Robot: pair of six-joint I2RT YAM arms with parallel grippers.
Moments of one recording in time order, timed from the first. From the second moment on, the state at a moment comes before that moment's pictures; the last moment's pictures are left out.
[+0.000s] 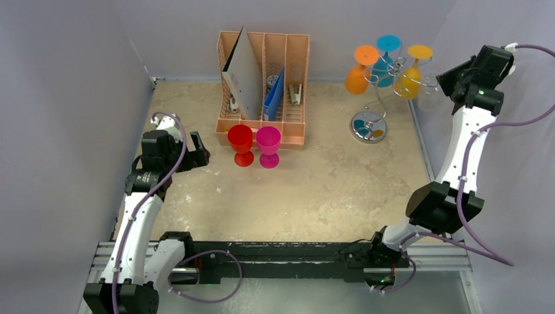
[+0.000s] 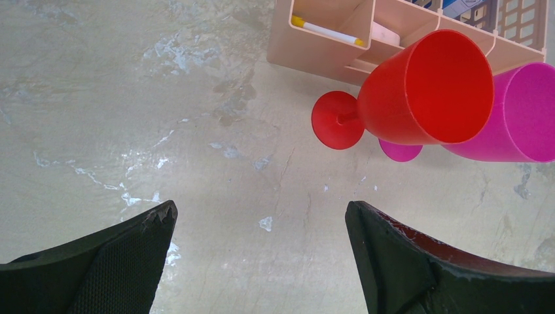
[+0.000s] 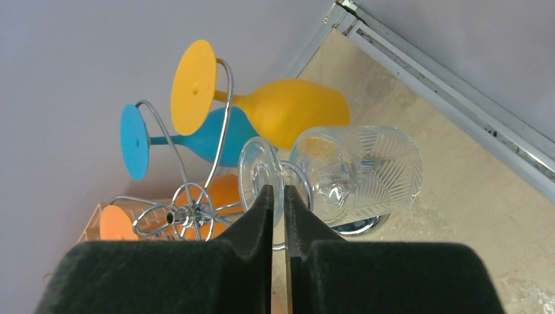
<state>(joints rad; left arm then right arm) -0.01 0.85 0.84 -0.61 0.10 -0.29 -0.43 1.58 1.86 -0.74 -0.08 0.72</state>
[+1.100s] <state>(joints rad) -0.01 0.86 0.84 -0.61 0.10 -0.28 -0.44 1.48 1.72 -0.68 -0.13 0.76</state>
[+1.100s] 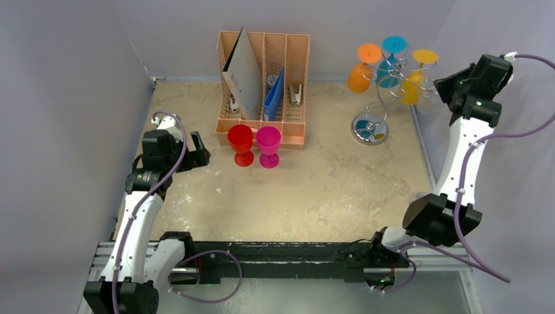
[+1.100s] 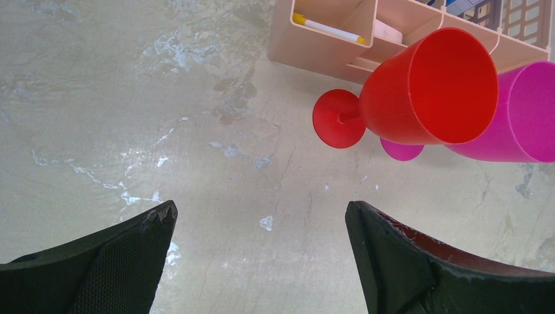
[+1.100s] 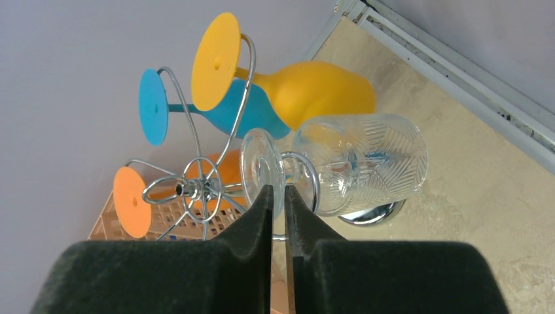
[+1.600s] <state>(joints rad) -0.01 0.87 0.84 -0.61 0.10 -0.28 -0.45 1.49 1.72 -0.67 -0.13 0.76</state>
